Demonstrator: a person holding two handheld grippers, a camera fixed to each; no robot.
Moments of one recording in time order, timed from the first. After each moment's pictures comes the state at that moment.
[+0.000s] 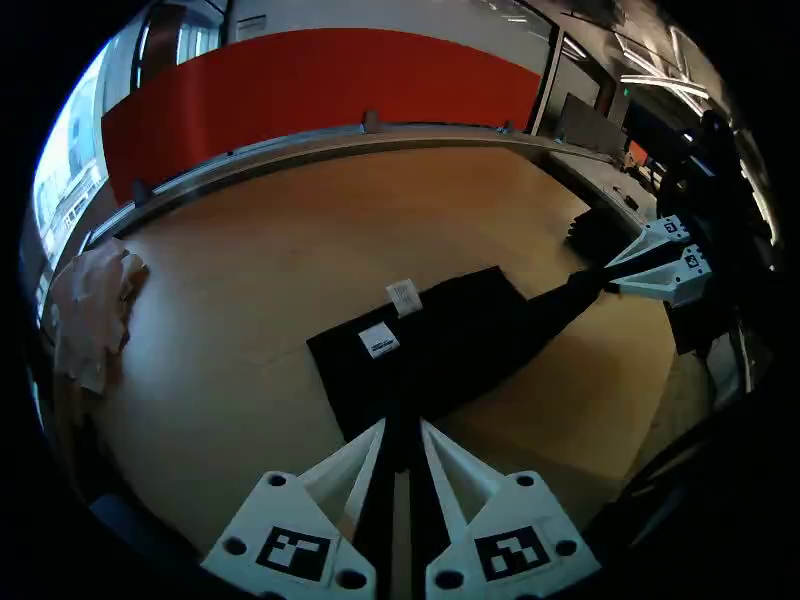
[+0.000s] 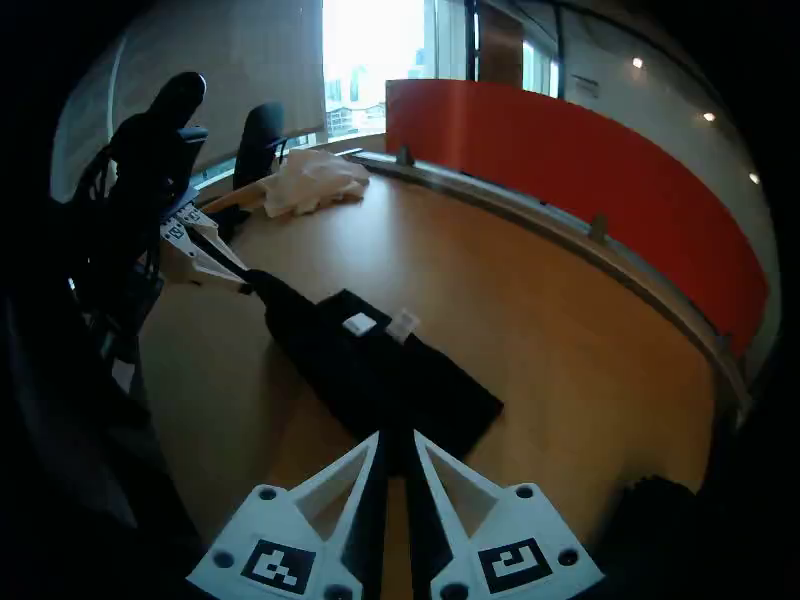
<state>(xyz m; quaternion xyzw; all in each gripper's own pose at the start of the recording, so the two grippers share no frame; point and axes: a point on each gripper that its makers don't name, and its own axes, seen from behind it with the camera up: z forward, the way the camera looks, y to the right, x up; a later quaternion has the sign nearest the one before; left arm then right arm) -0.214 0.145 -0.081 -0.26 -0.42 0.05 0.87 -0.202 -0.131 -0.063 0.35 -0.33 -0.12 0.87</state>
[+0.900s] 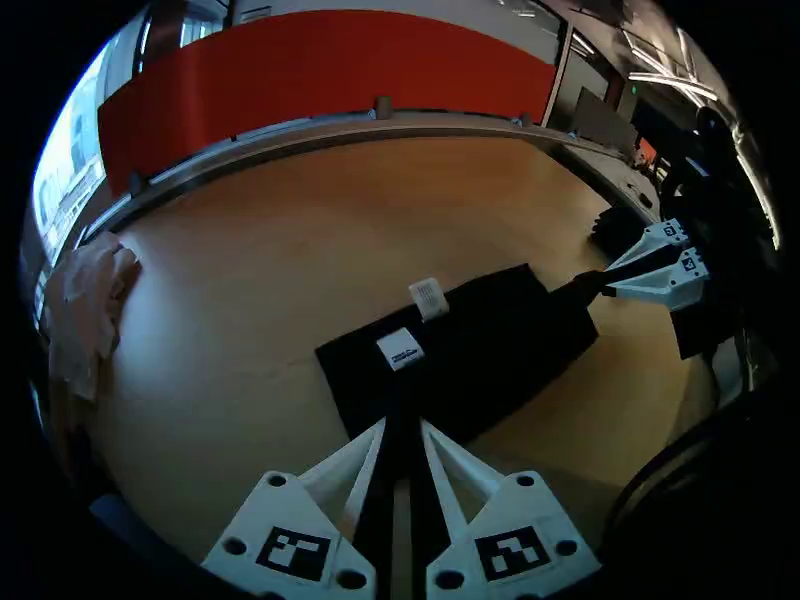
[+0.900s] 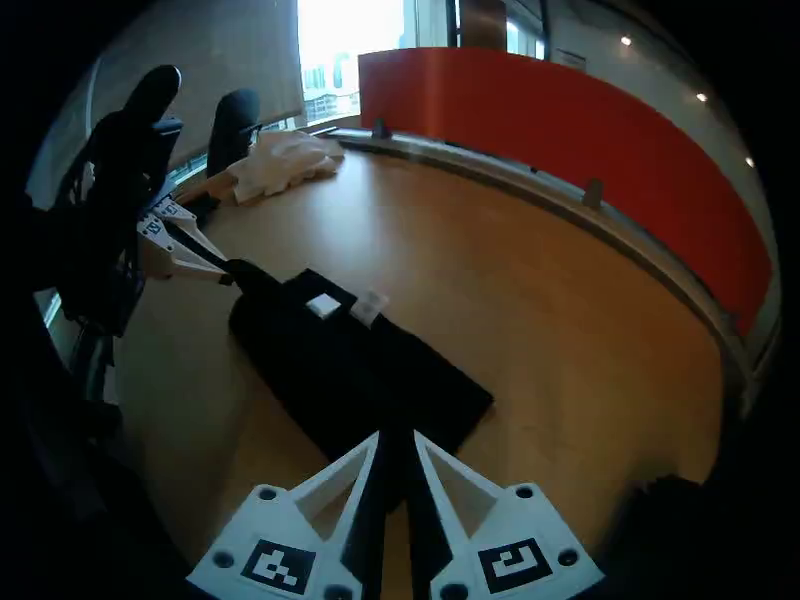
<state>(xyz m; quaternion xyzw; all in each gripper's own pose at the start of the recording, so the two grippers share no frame) -0.249 0.145 -0.047 -0.25 -0.43 0.06 0.86 -0.248 -0.123 -0.027 0.33 -0.37 -0.12 0.86</state>
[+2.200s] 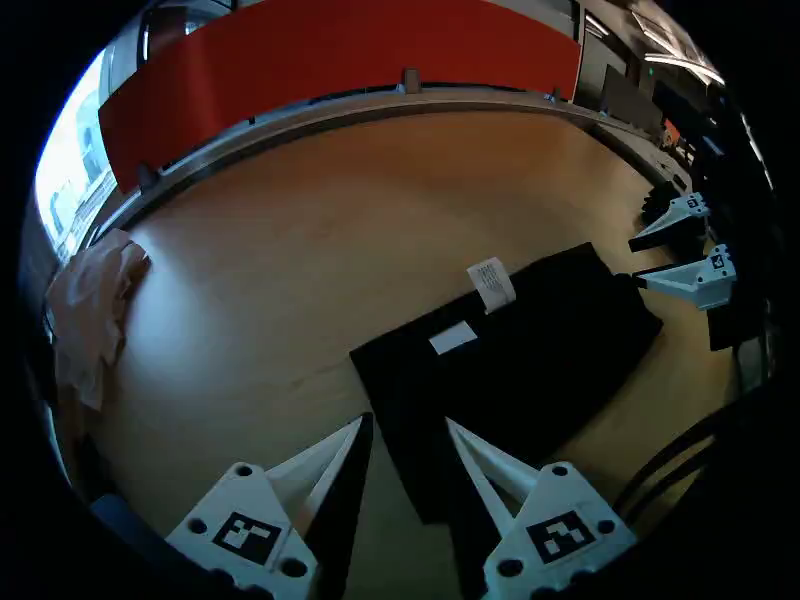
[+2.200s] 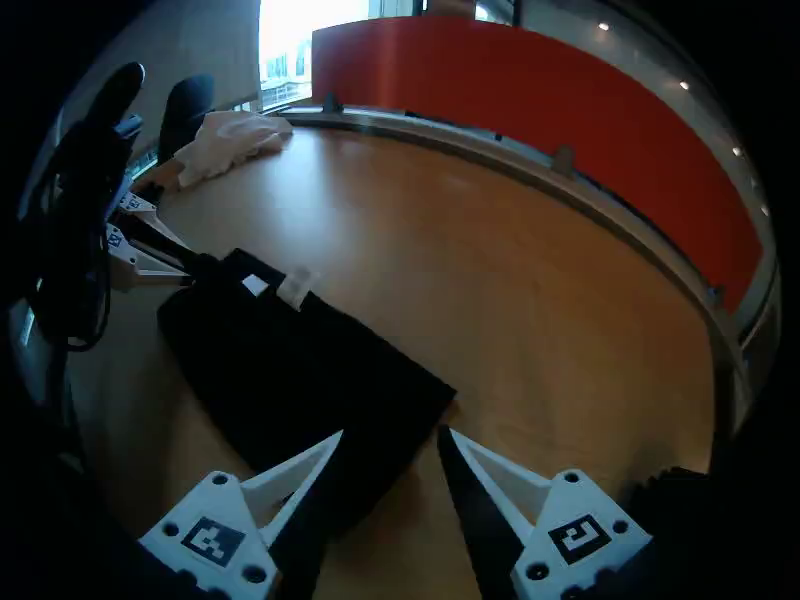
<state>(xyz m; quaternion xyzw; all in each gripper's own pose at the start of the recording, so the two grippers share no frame) -0.298 0.126 -0.008 -0.20 -0.45 0.10 0.87 -0.294 -0.103 0.015 0.26 -0.39 -0.13 0.87</state>
